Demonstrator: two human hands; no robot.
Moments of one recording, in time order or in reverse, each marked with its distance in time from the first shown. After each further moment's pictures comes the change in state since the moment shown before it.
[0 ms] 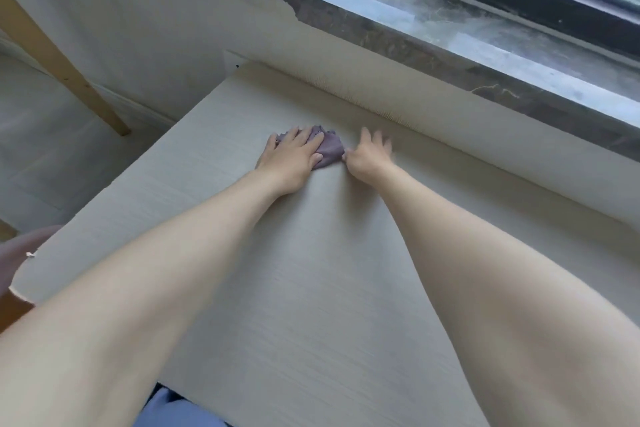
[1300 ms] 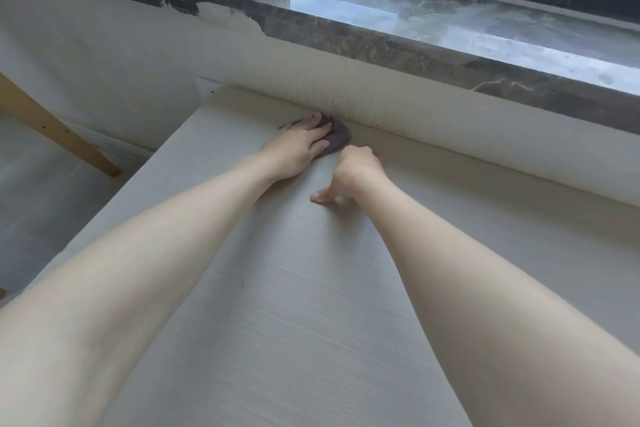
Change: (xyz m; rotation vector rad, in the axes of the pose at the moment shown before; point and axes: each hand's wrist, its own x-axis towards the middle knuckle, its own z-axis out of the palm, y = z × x) left_hand 0.095 -0.007 -0.009 -0.111 0.115 0.217; right_hand 0.028 -0.019 -0.002 -0.071 -0.110 0.116
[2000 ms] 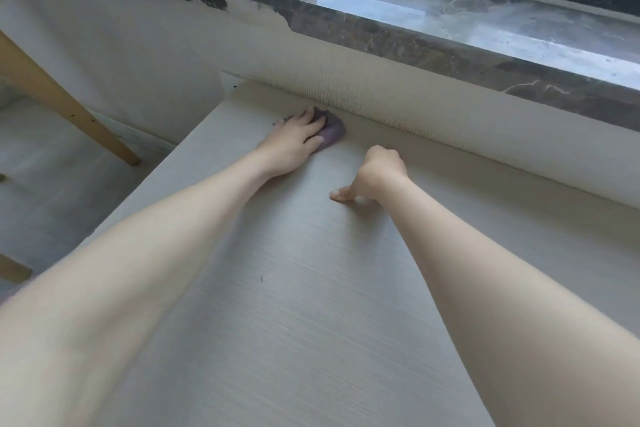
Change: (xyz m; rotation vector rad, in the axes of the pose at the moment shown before) left_hand -0.016 -0.028 -0.006 -0.004 0.026 -0.133; right_hand -0.011 0.007 -0.004 0.147 0.014 0.030
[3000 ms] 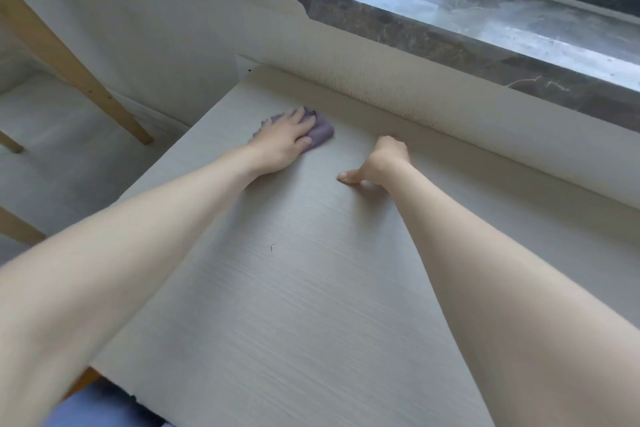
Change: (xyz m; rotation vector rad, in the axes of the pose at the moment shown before) left_hand -0.053 -0.005 -0.013 0.010 -0.096 -0.075; right_hand 0.007 0.003 0.009 -0.065 0.025 -0.001
